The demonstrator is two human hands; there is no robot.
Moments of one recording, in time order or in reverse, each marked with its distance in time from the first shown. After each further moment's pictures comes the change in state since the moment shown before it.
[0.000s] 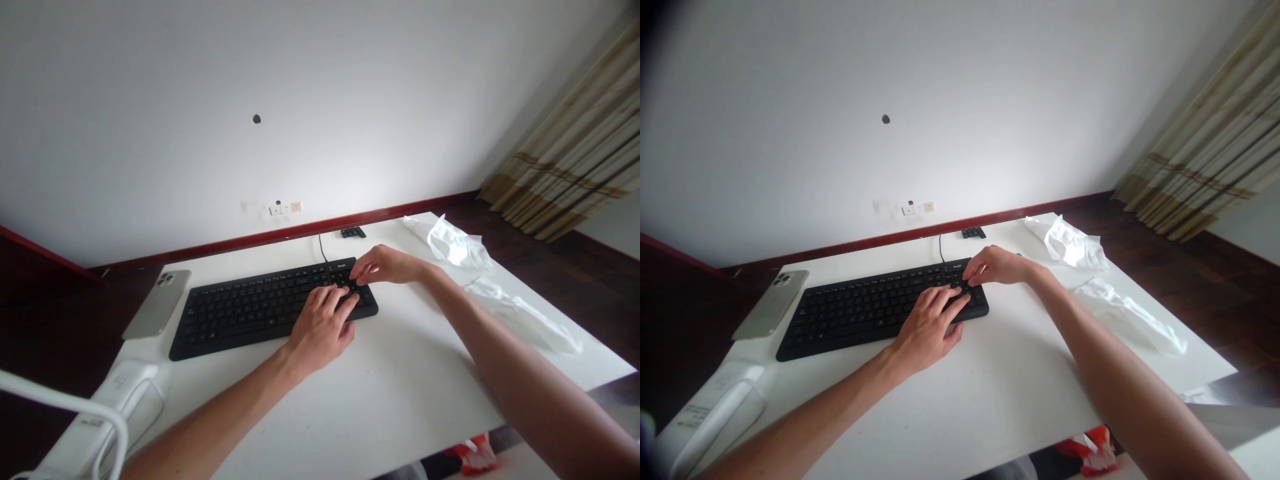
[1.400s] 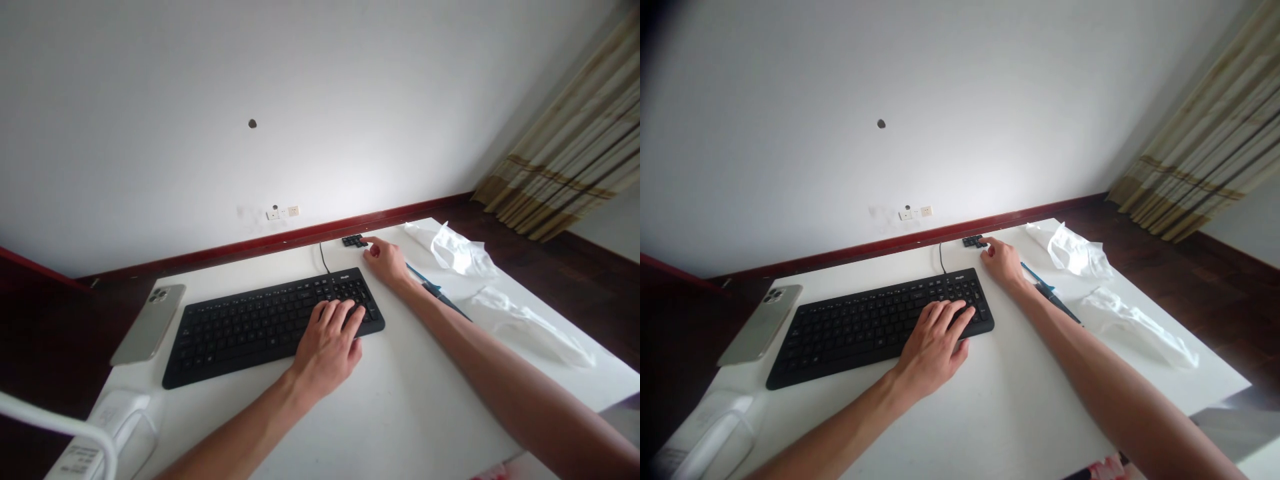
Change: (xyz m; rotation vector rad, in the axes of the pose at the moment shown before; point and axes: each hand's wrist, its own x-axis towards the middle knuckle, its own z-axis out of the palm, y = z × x) left_hand 0.004 0.003 -0.004 0.042 -0.067 -0.035; right_hand 0.043 0.058 0.021 -0.318 0.935 0.273
